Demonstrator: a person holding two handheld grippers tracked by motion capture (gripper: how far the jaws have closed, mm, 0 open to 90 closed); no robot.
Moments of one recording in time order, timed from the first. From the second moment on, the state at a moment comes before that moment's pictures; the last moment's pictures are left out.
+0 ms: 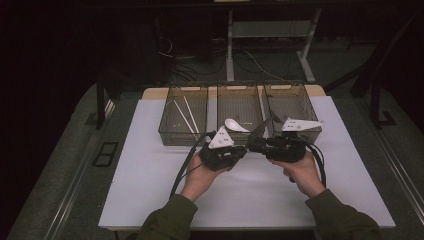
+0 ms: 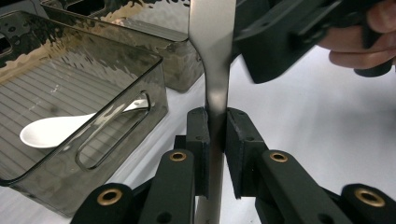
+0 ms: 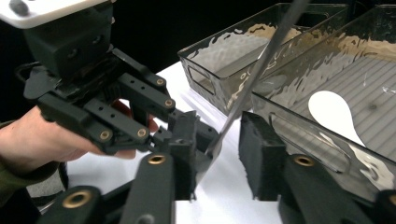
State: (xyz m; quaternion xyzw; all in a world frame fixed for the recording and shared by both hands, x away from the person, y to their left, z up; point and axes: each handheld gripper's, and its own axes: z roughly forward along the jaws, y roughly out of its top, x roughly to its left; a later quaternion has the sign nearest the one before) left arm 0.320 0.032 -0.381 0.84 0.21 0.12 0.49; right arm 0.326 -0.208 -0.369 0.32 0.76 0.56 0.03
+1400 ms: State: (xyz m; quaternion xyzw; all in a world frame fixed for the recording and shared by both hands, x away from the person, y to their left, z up) left arm 0.307 0.072 -0.380 0.83 0.22 0.10 0.50; right arm 0.337 -0.210 -0.369 0.33 0.77 0.55 0.03
